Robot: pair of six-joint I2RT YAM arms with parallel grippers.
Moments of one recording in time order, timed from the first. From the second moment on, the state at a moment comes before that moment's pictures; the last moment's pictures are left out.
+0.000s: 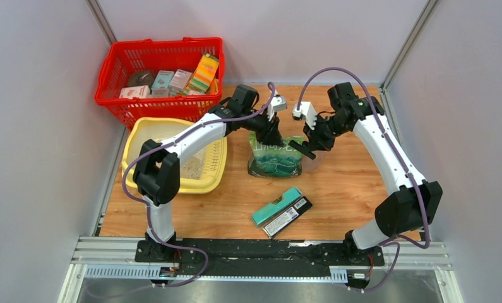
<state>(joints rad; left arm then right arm) -0.62 1.90 1.60 -0.40 0.86 0.20 0.26 1.51 1.55 -1.23 -0.54 -0.87</state>
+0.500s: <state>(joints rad) -0.63 1.93 1.60 -0.26 0.93 0.12 0.28 1.54 1.56 -1.21 -0.52 -0.82</state>
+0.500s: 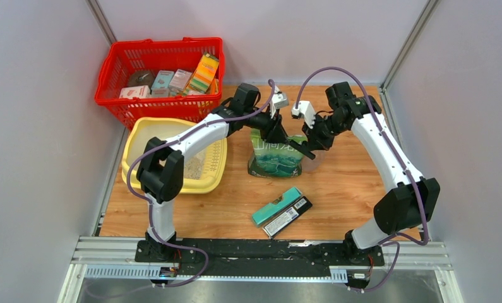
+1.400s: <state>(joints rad) -0.61 1.98 1.61 -0.19 1.06 0.02 0.28 1.54 1.56 -1.17 -0.51 -0.77</state>
